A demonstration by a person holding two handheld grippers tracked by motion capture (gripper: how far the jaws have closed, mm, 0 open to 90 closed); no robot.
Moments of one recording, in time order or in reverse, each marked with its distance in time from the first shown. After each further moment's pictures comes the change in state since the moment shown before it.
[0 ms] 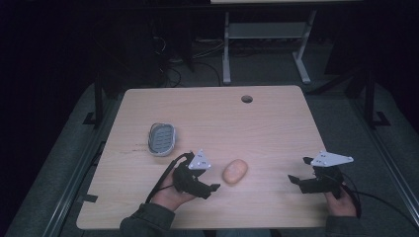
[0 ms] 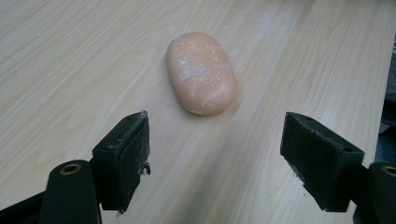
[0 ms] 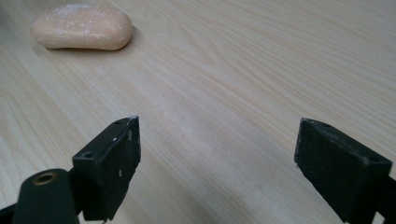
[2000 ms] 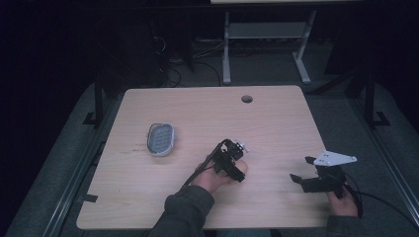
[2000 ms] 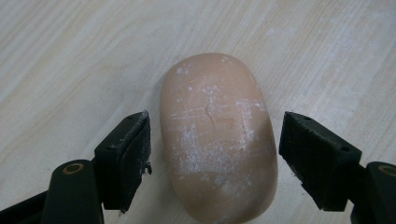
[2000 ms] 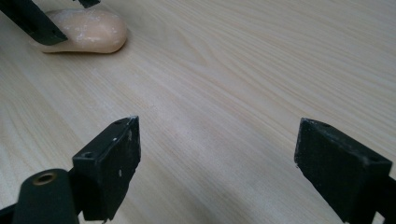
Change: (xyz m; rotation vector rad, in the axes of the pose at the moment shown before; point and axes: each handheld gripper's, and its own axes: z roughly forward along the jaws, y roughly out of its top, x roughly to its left) left arm 0.007 0.068 0.107 0.327 0.041 -0.119; right arm -0.004 -0.002 -0.003 -0.014 -0.002 0.023
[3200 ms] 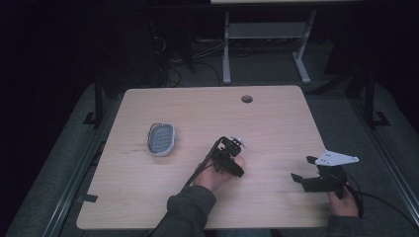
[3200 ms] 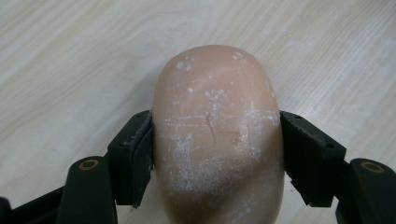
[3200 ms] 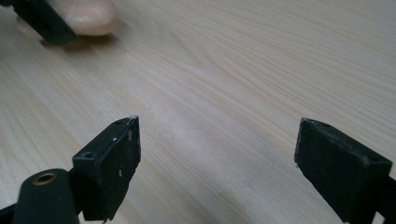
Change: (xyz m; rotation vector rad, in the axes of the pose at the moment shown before) left arm 0.010 0.002 -0.003 0.004 -0.005 -0.129; right arm -0.002 -0.001 -0.002 -0.012 -0.011 0.005
